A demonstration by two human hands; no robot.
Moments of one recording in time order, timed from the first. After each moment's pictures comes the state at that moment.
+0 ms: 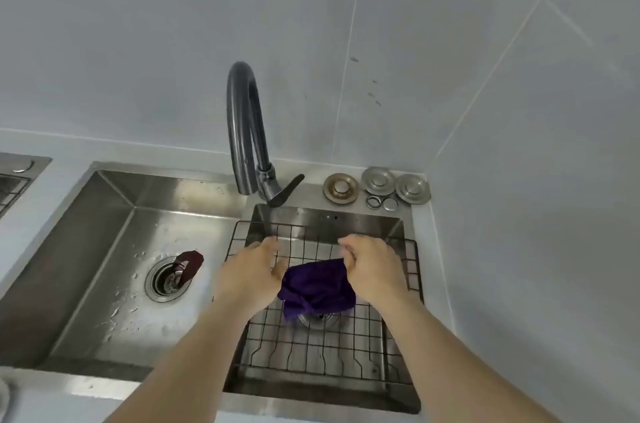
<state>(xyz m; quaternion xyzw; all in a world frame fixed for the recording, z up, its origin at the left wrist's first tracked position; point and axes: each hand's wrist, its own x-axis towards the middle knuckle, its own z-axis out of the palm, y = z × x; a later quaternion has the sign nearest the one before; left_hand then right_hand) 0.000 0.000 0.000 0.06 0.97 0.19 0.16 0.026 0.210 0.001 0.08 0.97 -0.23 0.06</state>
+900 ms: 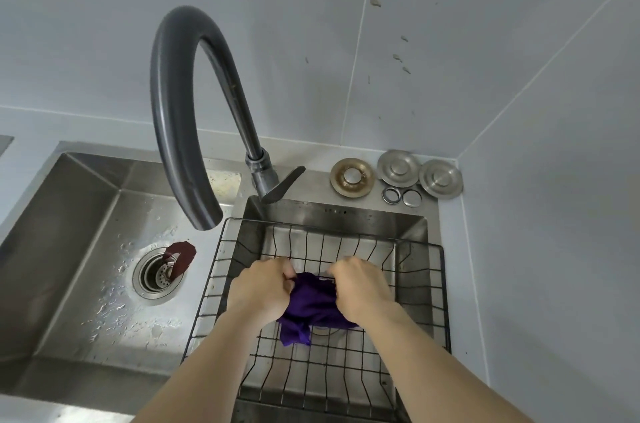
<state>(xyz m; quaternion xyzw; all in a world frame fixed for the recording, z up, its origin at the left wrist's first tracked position) -0.032 0.026 -0.073 0.00 0.94 0.17 0.31 -0.007 0.200 -0.084 -0.02 0.97 -0.12 0.22</state>
